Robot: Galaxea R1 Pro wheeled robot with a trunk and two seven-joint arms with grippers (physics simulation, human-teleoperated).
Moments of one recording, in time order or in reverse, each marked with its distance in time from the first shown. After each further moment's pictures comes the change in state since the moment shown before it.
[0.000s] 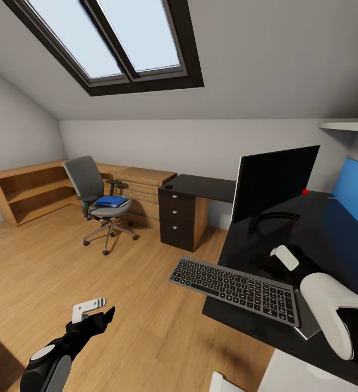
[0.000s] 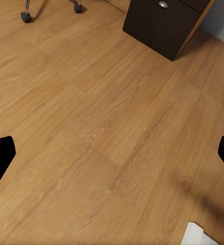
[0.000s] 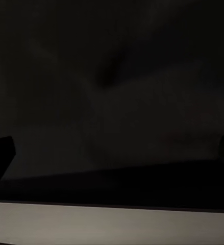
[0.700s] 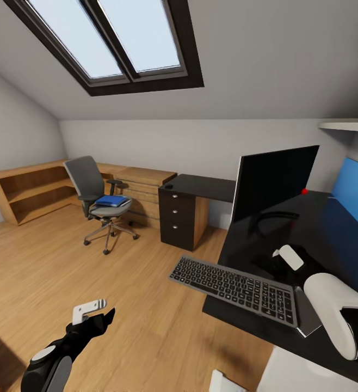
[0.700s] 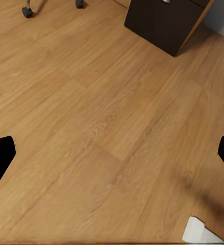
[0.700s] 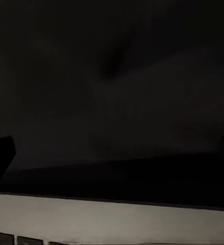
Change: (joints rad) left arm 0.000 0.000 0.000 0.015 0.000 -0.001 0.000; right arm 0.000 -0.020 0.000 0.000 -0.049 0.035 0.000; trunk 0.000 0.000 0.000
